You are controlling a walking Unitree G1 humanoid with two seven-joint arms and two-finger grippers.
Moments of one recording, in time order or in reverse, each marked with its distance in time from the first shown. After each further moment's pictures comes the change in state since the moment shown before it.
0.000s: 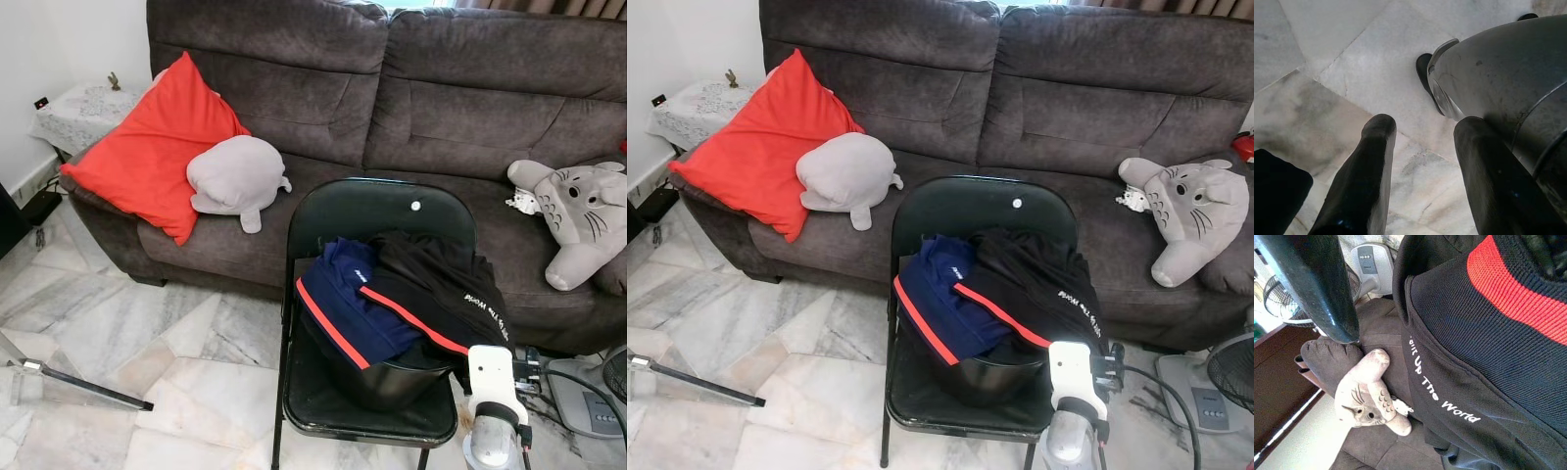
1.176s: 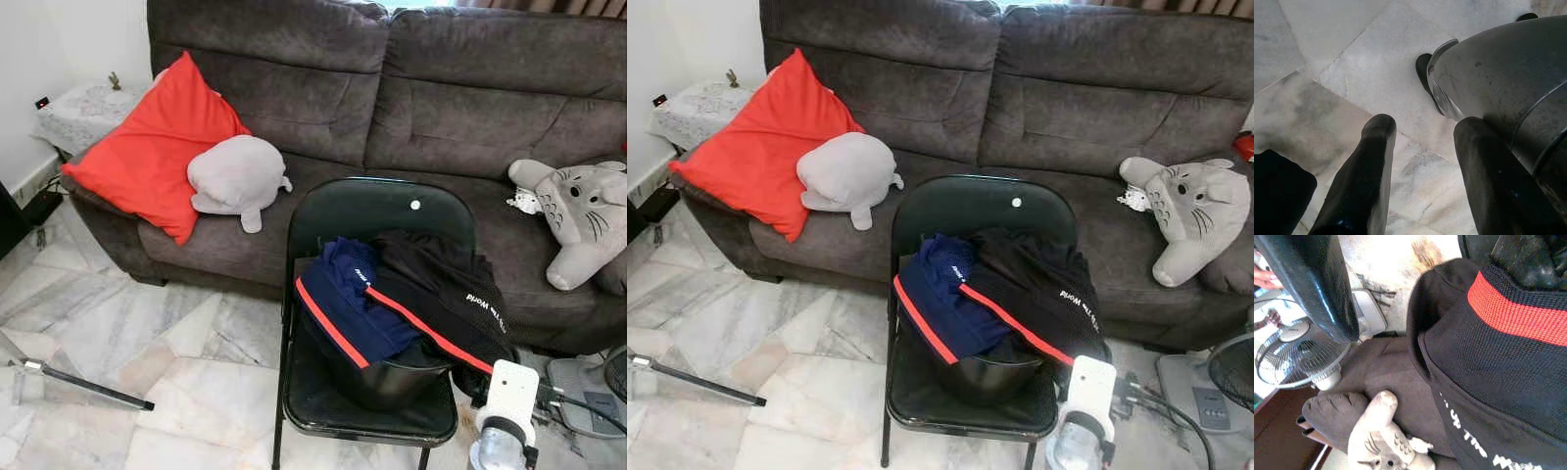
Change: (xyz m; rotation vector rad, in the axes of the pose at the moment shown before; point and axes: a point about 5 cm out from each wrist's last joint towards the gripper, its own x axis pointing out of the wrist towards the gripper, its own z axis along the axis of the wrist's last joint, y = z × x) left arm 0.000 0.000 0.001 0.005 -0.002 -0.005; right arm -0.008 -0.004 -0.025 0.222 0.178 -0.071
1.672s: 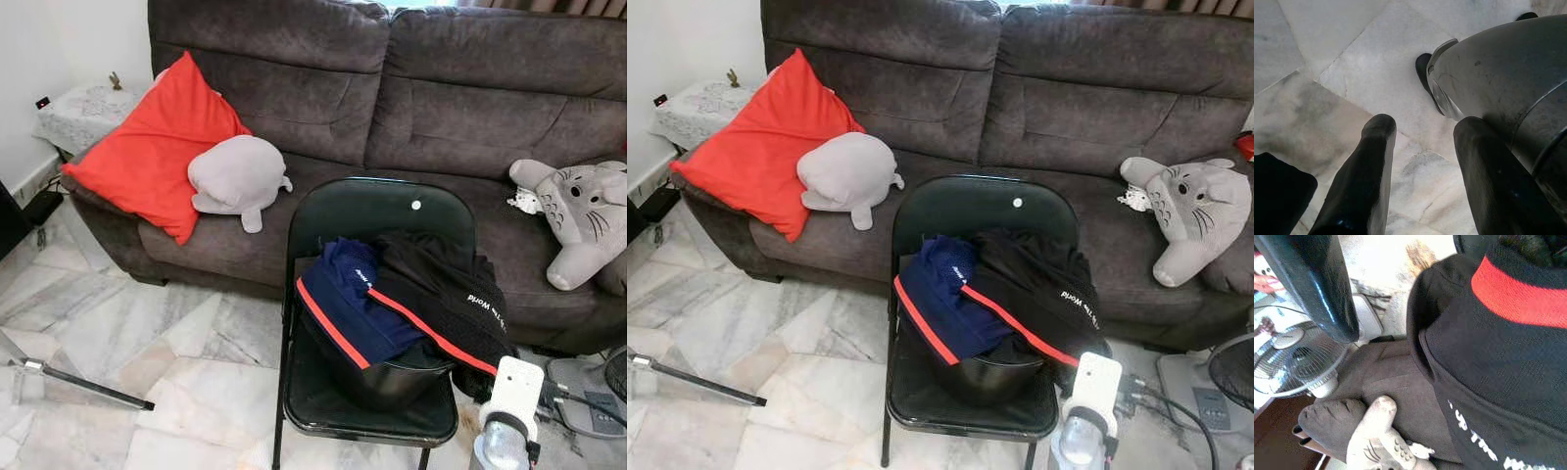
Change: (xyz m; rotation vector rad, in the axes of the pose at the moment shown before) left arm 0.000 0.000 0.000 0.003 0.001 -0.001; right arm 0.010 0.001 0.005 0.071 0.016 0.011
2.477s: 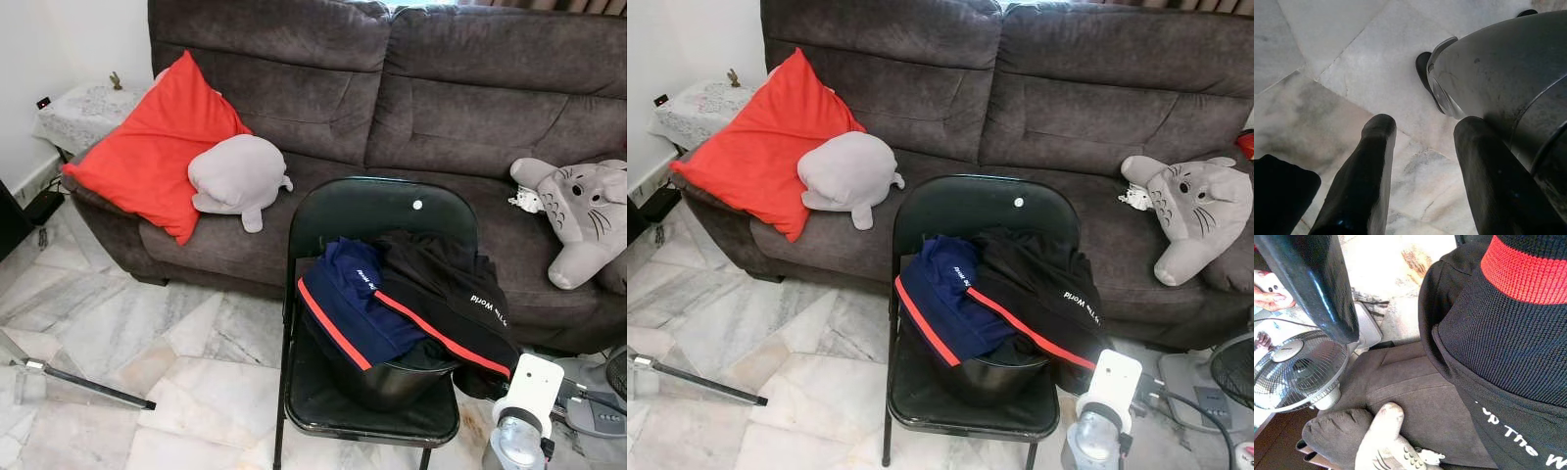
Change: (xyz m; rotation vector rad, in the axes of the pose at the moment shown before) left arm 0.000 -0.001 0.000 0.010 0.001 -0.004; right arm 0.013 -0.015 0.001 0.038 0.025 -0.026
